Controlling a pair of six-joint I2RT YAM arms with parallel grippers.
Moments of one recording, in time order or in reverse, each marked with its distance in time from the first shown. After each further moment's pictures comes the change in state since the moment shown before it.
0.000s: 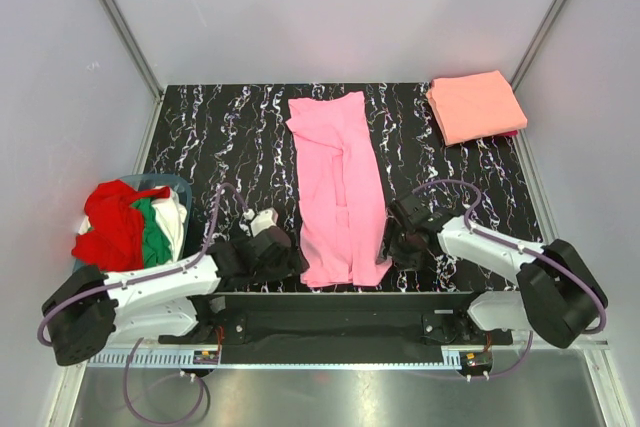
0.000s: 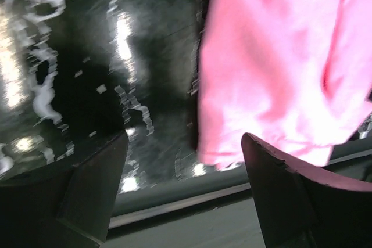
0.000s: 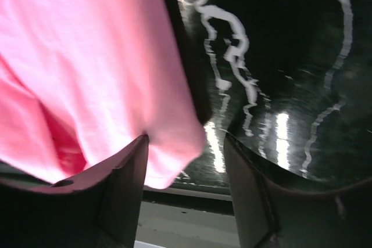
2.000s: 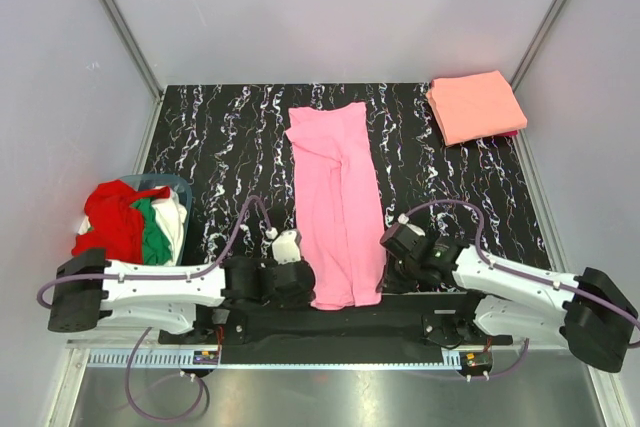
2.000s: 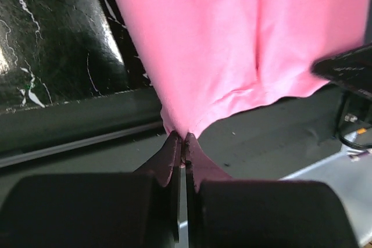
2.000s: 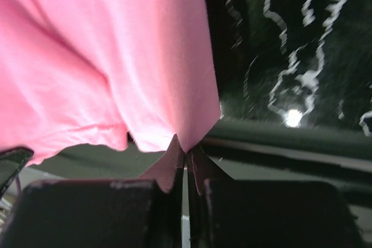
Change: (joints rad) left arm -0.397 0.069 0.146 -0.140 -0.108 -0.267; right arm 0.280 -0.229 -0.119 -0.010 0.012 0.244
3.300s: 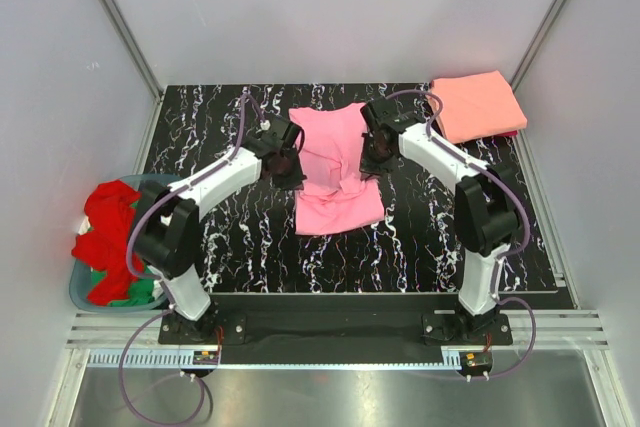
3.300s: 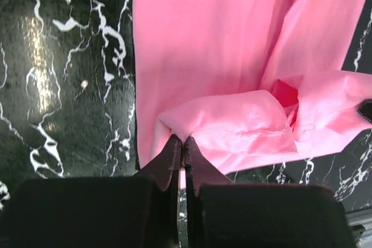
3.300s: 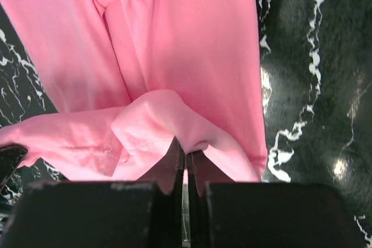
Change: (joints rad) left arm 0.855 0.606 0.714 -0.119 0.322 0.650; right arm -0.433 0.848 1.074 -0.228 0.016 -0.525
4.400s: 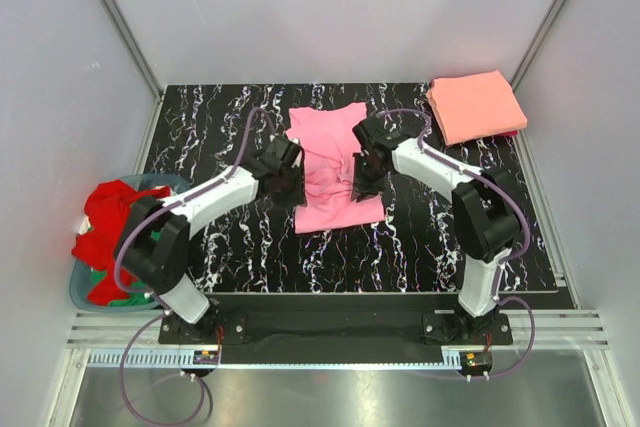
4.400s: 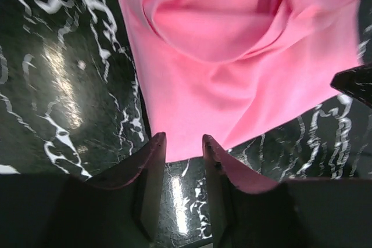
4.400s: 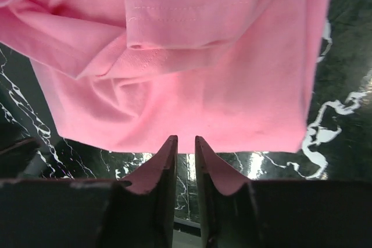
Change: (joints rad) left arm -0.035 -0.126 -0.163 0.085 0.020 0.164; right arm 0.043 -0.040 -0.140 0.063 -0.093 0.009
